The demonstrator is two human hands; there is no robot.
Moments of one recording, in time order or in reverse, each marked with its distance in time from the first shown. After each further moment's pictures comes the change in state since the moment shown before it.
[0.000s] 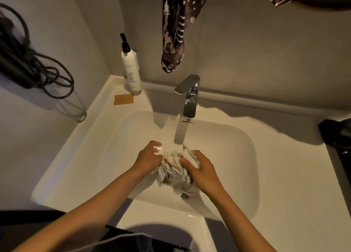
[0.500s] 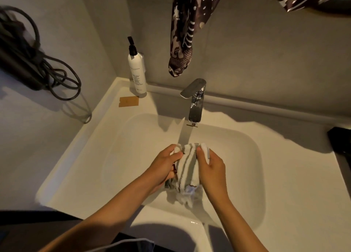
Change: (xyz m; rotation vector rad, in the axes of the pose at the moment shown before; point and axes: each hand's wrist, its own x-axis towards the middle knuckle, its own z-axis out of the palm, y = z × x) left_hand -0.040 0.038 0.011 -0.642 -0.258 0.030; right_hand -0.001 -0.028 0.001 0.157 0.265 -0.071
